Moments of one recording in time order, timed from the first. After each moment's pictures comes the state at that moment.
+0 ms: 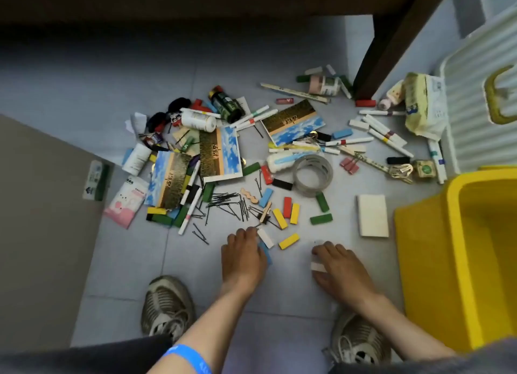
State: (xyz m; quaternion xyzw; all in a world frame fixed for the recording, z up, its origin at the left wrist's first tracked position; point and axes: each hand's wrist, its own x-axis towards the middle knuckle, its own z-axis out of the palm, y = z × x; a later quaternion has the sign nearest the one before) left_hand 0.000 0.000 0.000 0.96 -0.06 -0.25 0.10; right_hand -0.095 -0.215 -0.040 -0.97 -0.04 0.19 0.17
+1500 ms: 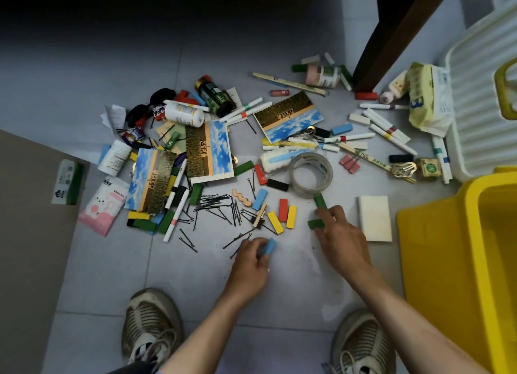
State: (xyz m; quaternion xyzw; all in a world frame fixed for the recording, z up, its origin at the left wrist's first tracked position) left_hand -0.006 -0.004 -0.043 0.84 0.05 -0.35 0.42; right_hand -0.024 -0.222 -0.033 -0.97 0.13 0.15 0.16
